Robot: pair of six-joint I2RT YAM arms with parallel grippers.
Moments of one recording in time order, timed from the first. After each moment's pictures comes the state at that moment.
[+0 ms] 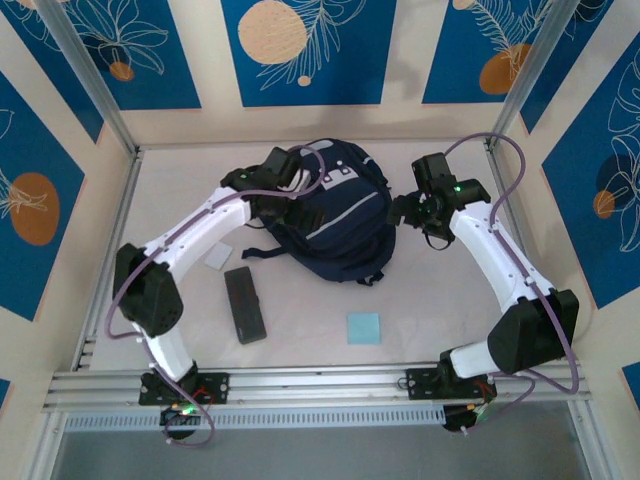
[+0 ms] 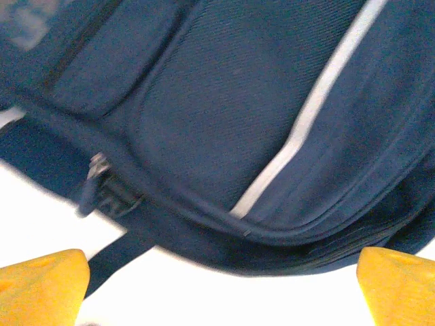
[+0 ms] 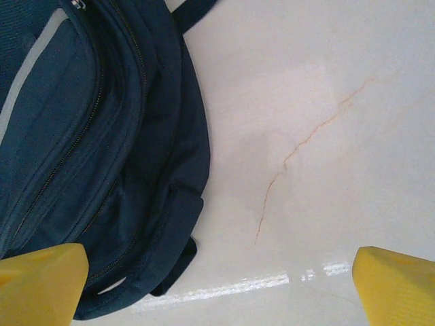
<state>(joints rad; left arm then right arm) -0.61 1.74 1.60 -0.93 0.00 -0.24 0.26 1.41 1.33 -1.06 0.11 0.53</state>
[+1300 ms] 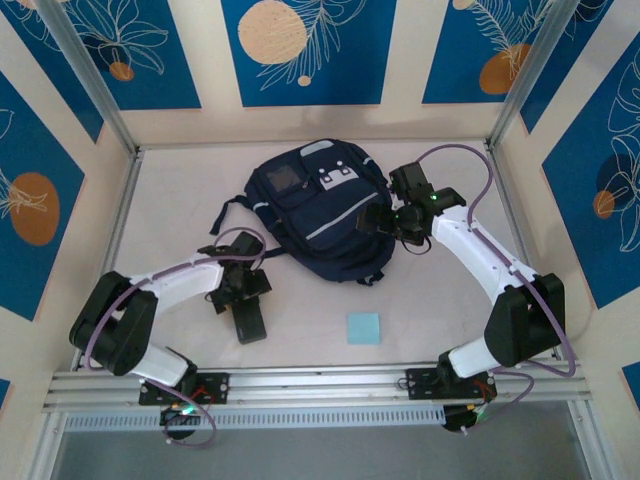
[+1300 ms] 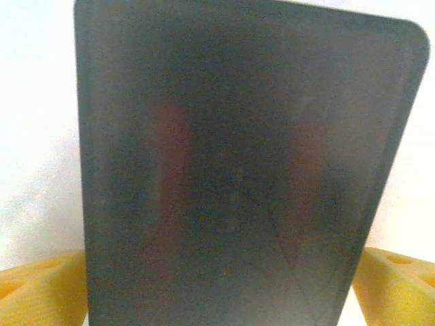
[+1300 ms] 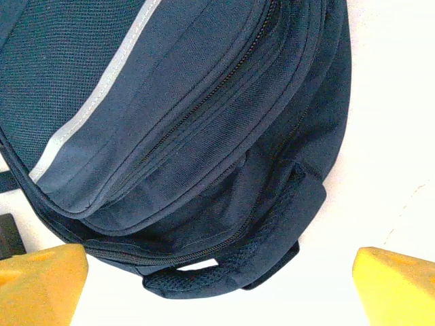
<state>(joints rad) -0.53 1.47 0.75 -0.68 -0.06 -0.95 0.36 1.46 1.23 -0.87 -0.10 0.54</state>
